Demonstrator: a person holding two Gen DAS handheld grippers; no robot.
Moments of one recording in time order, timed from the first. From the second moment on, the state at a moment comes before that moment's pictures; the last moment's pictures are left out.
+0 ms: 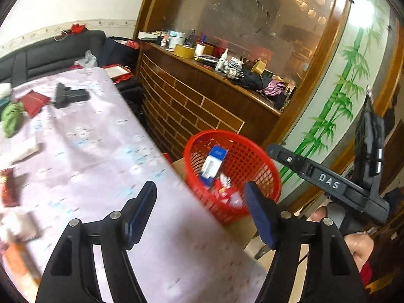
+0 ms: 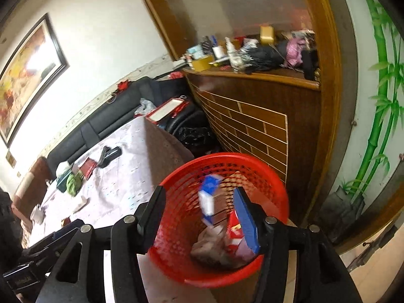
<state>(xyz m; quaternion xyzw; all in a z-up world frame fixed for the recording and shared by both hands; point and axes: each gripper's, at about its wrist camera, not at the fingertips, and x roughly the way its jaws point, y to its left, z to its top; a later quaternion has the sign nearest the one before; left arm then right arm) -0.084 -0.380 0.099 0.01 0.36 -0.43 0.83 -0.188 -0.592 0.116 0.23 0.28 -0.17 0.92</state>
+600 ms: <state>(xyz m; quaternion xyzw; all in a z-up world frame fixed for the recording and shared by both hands) -0.116 -0.189 0.090 0.03 0.33 -0.17 0.93 -0.207 -0.437 0.119 0.16 0.25 -0.08 0.95</state>
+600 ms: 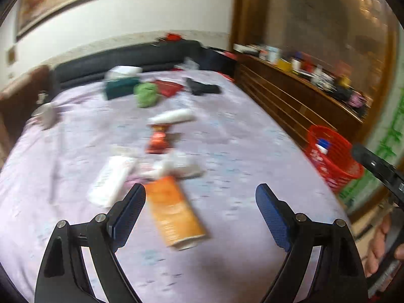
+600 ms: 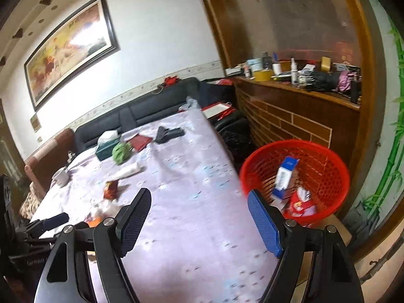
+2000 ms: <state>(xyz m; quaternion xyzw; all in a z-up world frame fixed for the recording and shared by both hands) -0.109 -0.006 0.054 -0.01 0.39 -0.07 0.92 -0.069 -0.221 0.027 -0.01 0.44 0.08 0.89</state>
